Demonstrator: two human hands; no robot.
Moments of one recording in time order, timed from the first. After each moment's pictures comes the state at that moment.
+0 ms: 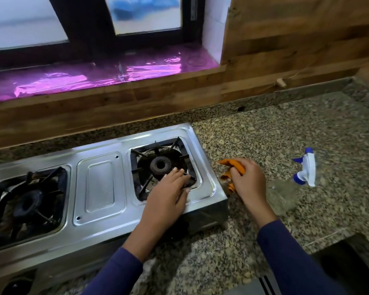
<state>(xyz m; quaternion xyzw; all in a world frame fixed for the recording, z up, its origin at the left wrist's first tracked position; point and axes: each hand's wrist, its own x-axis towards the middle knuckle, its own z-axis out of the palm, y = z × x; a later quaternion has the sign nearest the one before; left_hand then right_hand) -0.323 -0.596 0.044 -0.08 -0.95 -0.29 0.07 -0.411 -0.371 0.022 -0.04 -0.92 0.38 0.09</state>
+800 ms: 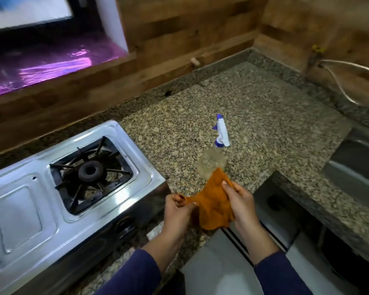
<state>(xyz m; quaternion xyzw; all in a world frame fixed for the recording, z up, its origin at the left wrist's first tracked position) -0.280 -0.433 -0.004 0.21 -0.64 -0.71 -0.20 -0.269 -0.278 0.011 -0.37 -0.59 0.71 0.05</state>
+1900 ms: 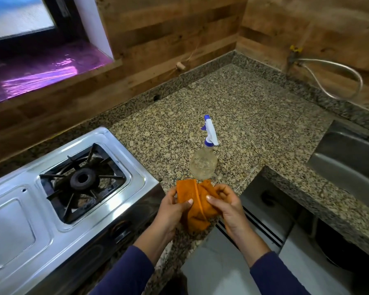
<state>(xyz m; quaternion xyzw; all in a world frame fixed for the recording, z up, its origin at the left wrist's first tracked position) -0.294 -0.443 0.011 0.11 -0.58 -0.75 -0.30 -0.242 -0.280 -0.008 -0.22 -0.60 0.76 0.04</state>
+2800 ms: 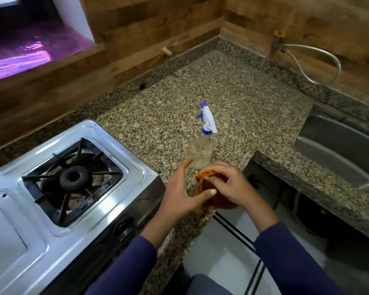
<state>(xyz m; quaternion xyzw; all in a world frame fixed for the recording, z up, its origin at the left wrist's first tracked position) -0.307 -0.452 0.022 -0.25 -0.79 -0.54 -0.14 -0.263 -0.275 0.047 -0.01 -0.86 0.51 0.05</state>
